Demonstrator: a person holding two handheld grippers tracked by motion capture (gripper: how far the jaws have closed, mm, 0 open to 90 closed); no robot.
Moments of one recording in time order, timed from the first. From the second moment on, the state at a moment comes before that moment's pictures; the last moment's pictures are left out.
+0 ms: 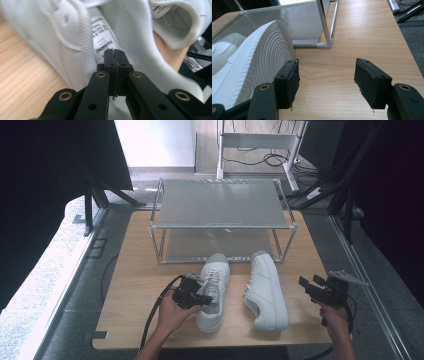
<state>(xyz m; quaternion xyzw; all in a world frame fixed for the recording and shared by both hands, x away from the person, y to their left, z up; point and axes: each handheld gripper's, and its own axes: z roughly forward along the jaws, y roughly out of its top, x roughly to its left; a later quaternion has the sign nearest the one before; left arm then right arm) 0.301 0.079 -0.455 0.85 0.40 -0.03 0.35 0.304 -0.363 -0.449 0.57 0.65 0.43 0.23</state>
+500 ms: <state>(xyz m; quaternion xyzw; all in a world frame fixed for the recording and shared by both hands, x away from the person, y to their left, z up) 0.287 0.110 -0.439 0.80 0.38 -0.01 0.45 0.304 -0.354 -0.440 0.55 0.66 0.45 0.23</state>
